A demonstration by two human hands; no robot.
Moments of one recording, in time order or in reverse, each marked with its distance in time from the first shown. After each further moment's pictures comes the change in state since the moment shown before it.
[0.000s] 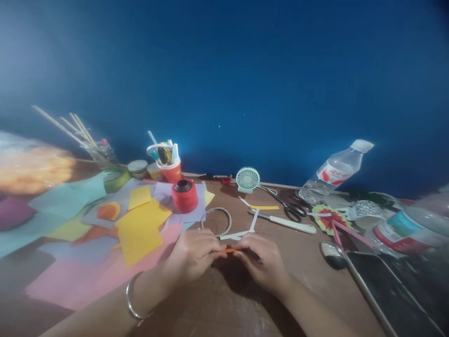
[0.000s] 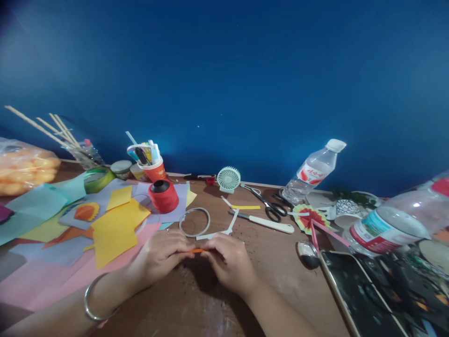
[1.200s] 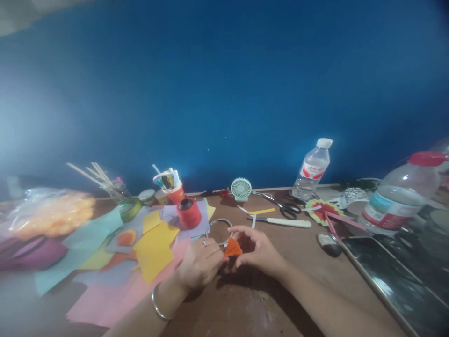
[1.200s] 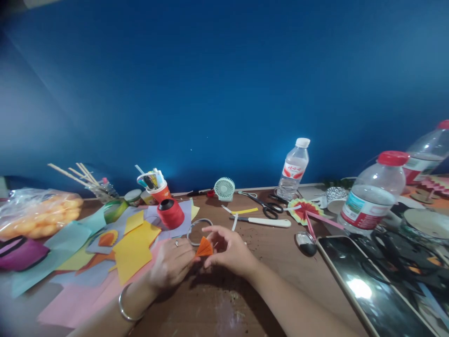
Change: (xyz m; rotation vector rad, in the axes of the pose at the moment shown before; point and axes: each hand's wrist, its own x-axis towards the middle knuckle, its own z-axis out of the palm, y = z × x) left_hand 0.005 0.006 -0.009 0.437 -0.081 0.282; right_hand 0.009 0.016 0.009 0.773 -0.017 0.410
